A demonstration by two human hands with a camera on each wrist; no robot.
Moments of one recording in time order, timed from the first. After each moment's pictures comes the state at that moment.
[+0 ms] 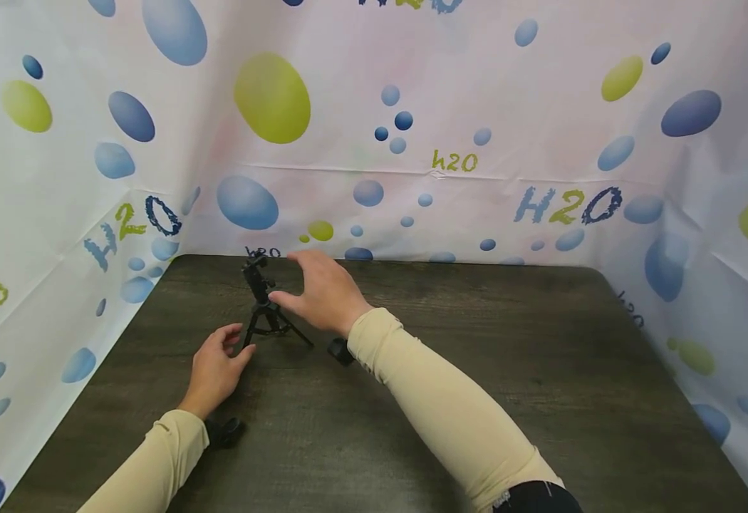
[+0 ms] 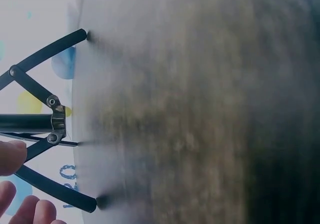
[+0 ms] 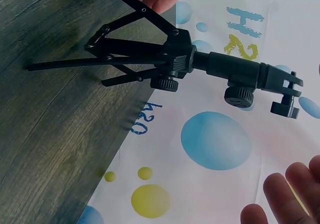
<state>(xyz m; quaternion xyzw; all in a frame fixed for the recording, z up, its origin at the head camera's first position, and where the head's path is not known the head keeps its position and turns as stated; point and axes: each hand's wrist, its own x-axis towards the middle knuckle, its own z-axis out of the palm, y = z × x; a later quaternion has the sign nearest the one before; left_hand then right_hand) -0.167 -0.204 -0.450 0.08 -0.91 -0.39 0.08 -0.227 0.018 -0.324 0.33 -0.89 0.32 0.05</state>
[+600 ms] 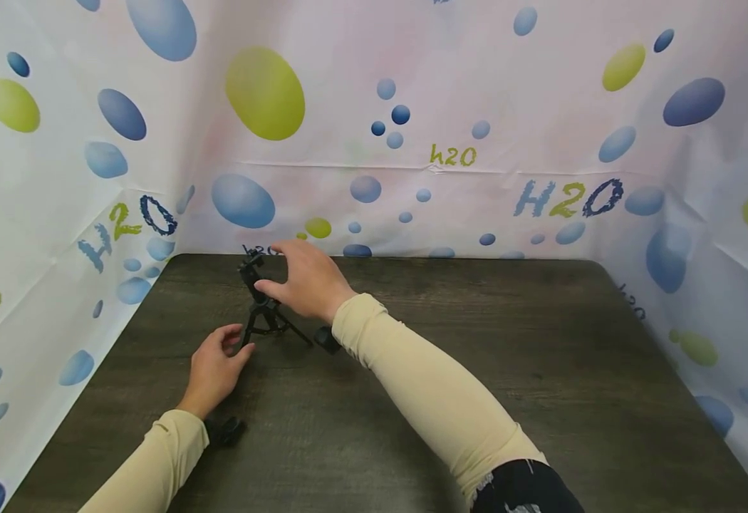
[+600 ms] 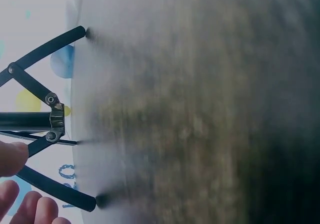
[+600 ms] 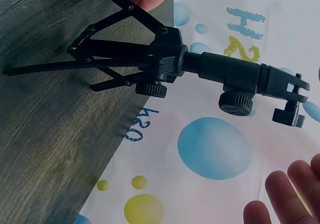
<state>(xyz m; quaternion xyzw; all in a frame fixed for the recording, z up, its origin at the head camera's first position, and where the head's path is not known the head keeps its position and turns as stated) -0.170 -0.203 -0.449 0.08 -0.91 -0.39 0.08 -0.242 0.002 -0.317 0.33 -0.88 0.33 0.02</state>
